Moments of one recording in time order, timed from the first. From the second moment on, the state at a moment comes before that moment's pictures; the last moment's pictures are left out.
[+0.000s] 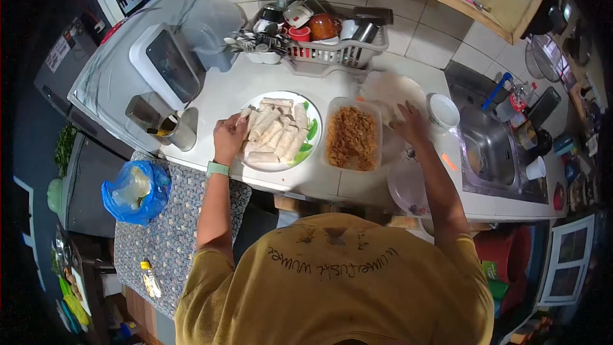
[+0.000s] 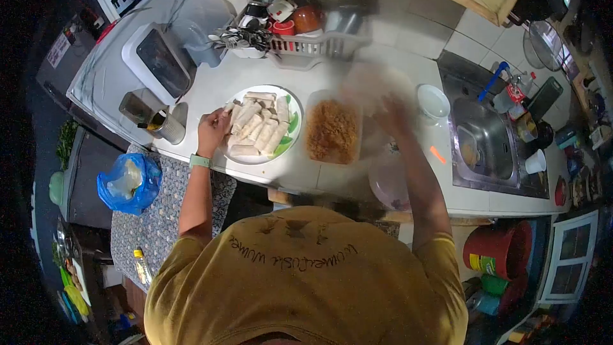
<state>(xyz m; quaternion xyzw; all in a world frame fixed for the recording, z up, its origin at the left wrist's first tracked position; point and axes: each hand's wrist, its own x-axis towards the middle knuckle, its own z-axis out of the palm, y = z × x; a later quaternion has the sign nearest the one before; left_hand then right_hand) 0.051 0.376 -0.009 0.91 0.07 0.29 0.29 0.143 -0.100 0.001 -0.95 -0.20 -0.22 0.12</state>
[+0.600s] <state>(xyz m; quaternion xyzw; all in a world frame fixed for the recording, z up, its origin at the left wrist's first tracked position) -0.042 0.214 0.044 0.84 0.12 0.28 0.45 0.239 -0.145 -0.045 -0.93 -0.31 -0.19 0.09</state>
